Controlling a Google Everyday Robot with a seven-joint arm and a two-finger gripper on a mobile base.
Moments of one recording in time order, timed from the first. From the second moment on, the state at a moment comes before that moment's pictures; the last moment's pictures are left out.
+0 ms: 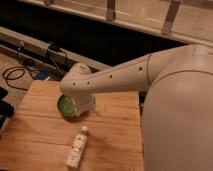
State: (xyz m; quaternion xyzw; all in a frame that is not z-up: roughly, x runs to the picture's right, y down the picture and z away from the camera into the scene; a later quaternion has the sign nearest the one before) arm -0.084 0.111 0.718 -0.19 0.25 0.68 0.66
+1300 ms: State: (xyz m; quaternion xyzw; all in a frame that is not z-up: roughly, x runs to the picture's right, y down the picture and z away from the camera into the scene) arm -0.108 0.210 0.677 -0.26 0.28 0.67 0.63
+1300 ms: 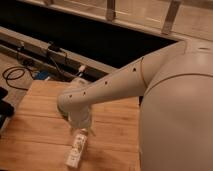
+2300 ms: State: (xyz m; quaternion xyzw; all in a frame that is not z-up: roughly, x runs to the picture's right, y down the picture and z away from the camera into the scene) arm -0.129 0.245 0.700 -0.32 0.28 0.64 0.64
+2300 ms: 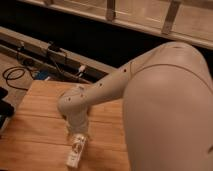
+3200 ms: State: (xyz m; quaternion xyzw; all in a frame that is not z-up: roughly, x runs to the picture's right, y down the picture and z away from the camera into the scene) arm -0.163 0.299 0.735 -0.37 0.30 0.61 0.64
